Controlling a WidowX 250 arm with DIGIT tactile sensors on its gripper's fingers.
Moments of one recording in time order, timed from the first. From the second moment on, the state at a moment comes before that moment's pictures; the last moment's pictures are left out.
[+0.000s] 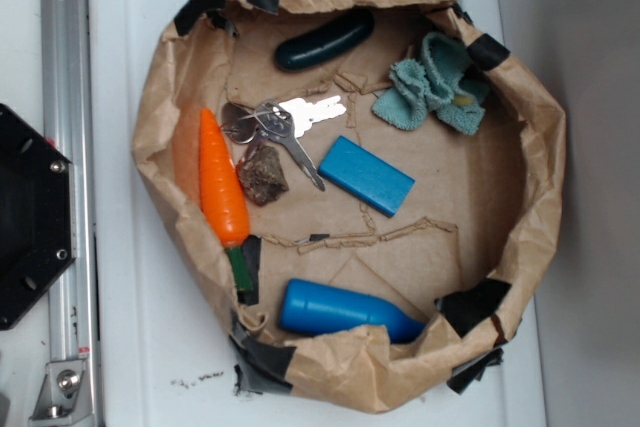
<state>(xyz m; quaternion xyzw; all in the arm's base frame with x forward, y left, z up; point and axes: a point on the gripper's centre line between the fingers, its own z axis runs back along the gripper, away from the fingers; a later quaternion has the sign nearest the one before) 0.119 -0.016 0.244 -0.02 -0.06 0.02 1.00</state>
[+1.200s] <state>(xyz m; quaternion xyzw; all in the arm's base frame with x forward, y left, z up) 0.281 0.009 0.117 0.05 -0.19 0.14 0.97</state>
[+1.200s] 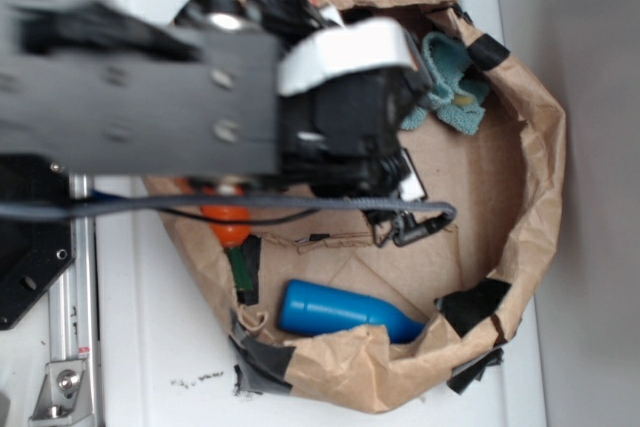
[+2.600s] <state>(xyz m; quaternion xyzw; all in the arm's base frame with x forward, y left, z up) 0.332 0.038 0.045 0.04 -0.14 0.08 0.99</state>
